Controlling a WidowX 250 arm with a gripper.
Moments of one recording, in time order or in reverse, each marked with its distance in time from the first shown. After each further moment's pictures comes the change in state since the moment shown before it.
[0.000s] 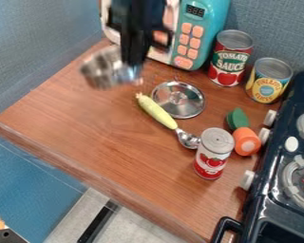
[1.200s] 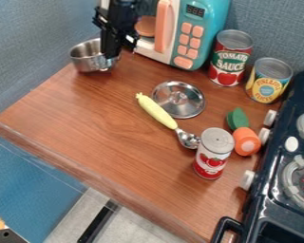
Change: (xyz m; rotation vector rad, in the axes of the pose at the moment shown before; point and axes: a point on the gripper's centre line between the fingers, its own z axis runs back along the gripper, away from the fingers) arm 0.068 0.083 -0.074 0.134 0.028 -0.161
